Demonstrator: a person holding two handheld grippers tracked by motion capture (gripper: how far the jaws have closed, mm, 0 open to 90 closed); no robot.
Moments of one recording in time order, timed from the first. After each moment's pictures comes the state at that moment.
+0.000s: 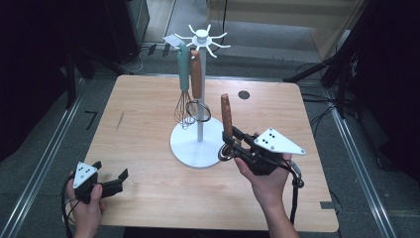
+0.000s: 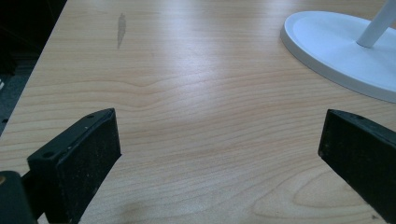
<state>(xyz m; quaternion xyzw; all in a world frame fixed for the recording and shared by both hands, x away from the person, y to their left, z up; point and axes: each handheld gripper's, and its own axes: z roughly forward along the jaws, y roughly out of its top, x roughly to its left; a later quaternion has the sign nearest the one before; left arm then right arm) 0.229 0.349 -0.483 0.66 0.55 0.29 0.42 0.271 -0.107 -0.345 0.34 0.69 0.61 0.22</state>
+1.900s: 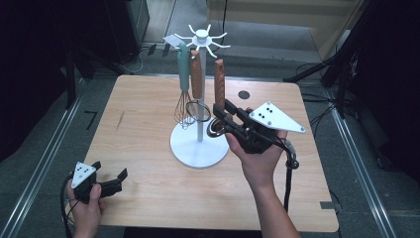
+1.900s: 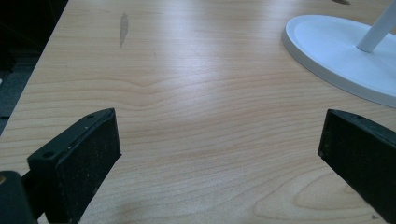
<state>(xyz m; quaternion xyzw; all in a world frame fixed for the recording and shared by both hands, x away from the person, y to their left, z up) 0.229 0.351 -0.483 0.65 0.55 0.29 0.43 0.288 -0.083 -0.286 0.33 0.65 0.65 0.24</state>
